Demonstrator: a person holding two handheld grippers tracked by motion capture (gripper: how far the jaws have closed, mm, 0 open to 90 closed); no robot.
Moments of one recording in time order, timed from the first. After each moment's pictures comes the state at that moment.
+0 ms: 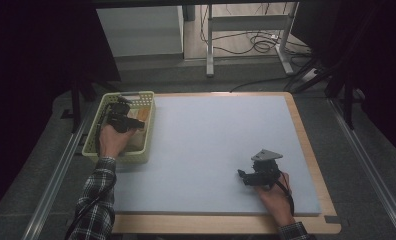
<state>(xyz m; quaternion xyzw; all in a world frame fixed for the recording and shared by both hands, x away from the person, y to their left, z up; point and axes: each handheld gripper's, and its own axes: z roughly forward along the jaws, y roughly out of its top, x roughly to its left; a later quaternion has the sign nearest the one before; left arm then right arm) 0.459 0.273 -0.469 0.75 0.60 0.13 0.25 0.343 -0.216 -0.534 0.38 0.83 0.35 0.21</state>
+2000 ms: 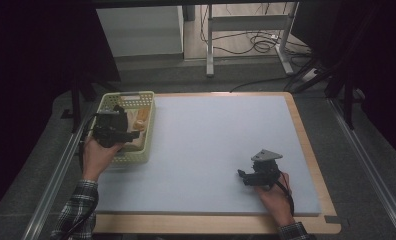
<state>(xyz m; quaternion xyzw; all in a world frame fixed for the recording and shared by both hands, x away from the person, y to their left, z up) 0.383 0.288 -0.445 0.76 0.52 0.16 0.36 0.342 -0.216 -0.533 0.38 0.83 0.34 0.21</state>
